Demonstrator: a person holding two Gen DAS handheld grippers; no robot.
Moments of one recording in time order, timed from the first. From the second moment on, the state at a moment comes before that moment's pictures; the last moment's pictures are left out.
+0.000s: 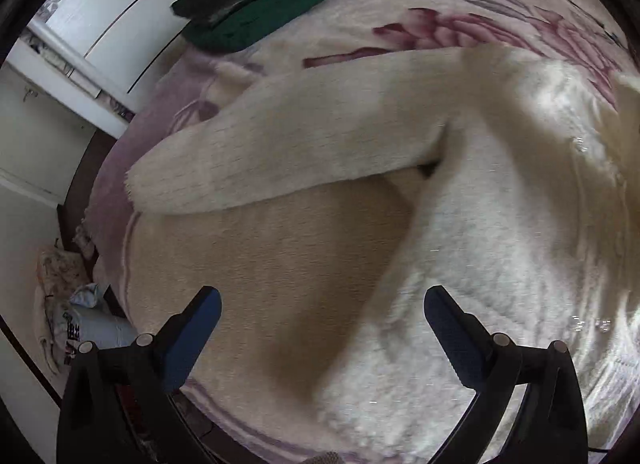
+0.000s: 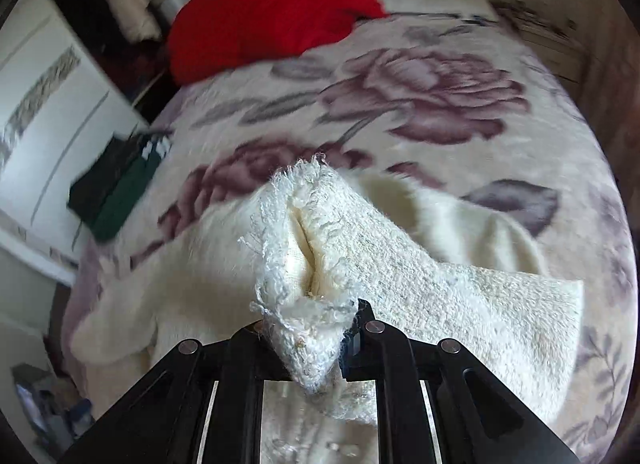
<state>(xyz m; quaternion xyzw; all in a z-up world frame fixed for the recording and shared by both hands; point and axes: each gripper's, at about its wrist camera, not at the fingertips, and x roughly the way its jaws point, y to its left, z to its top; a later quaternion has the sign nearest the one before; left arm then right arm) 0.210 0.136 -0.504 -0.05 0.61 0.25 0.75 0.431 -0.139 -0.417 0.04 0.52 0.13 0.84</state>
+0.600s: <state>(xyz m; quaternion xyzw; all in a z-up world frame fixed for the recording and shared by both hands) 0.194 0.320 -0.574 -0.45 0.52 0.21 0.69 0.382 -0.074 -0.511 0.21 0.62 0.11 0.75</state>
